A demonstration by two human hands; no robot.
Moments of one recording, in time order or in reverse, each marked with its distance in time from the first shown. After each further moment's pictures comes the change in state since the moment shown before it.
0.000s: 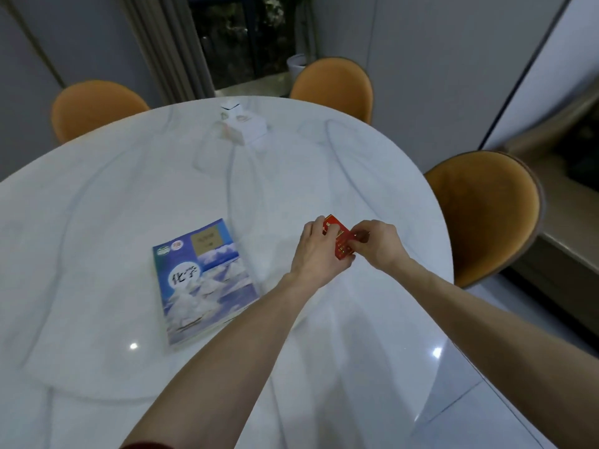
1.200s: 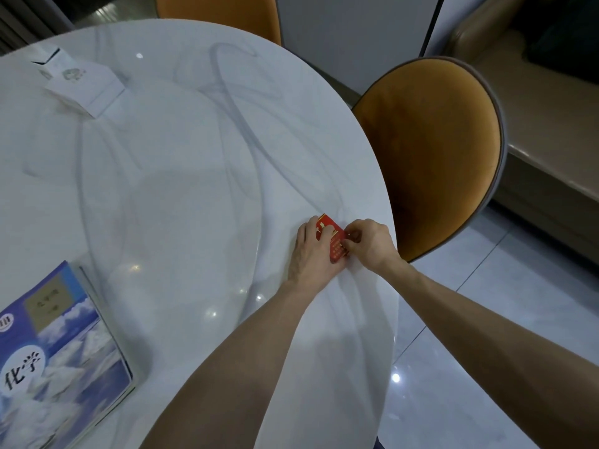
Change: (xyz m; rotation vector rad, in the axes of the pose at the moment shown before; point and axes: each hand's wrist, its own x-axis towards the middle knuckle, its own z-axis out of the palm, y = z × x) left_hand 0.105 0.067 0.211 0.002 -0.244 0.049; right_hand 0.083 0.221 -0.015 -0.019 -0.031 0.348
